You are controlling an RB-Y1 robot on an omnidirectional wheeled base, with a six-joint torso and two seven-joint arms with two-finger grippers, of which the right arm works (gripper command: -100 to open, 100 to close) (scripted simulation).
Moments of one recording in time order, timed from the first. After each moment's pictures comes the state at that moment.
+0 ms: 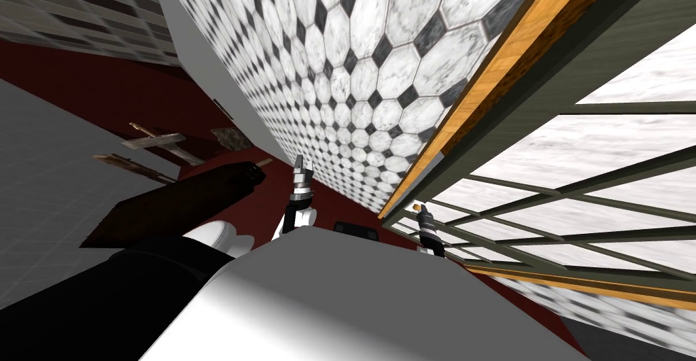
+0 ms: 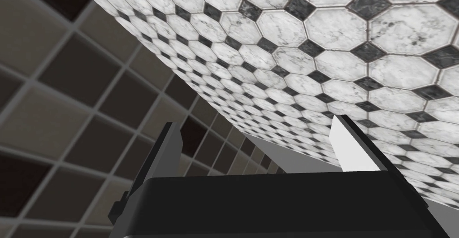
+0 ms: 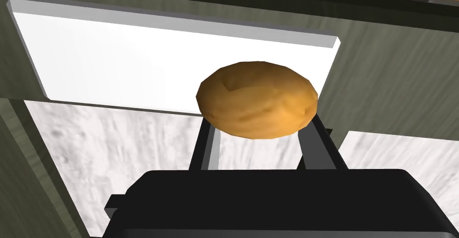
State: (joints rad) arm 0.01 -0.31 -0.12 -0.55 -0.15 -0.99 -0.05
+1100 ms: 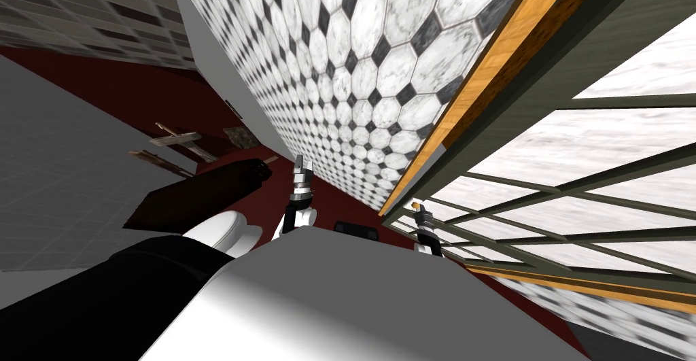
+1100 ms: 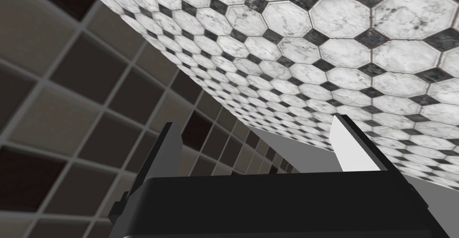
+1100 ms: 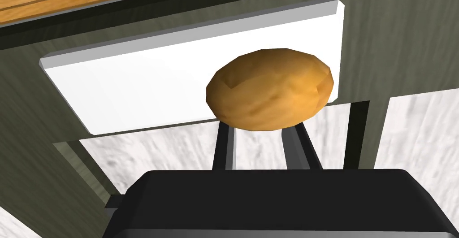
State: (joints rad) arm -0.01 -0.30 -0.07 -0.54 -0.23 -0.96 -0.30
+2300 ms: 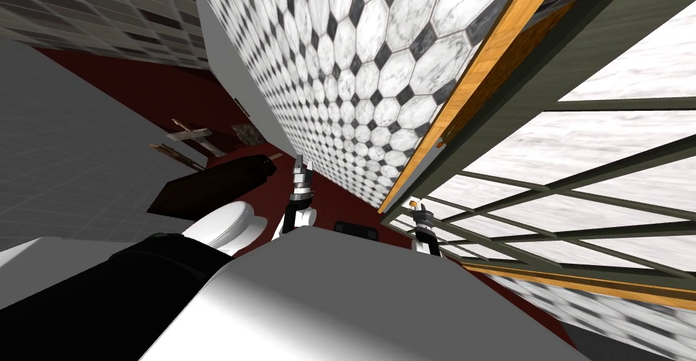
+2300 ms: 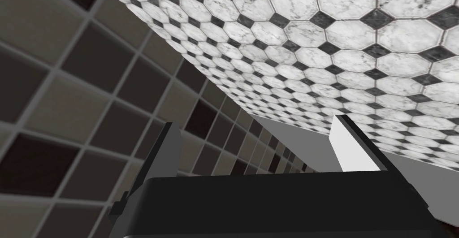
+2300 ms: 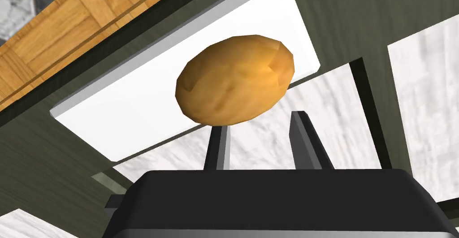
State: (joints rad) arm -0.01 -0.29 -0.04 -0.58 -0.32 -0.92 -0.58
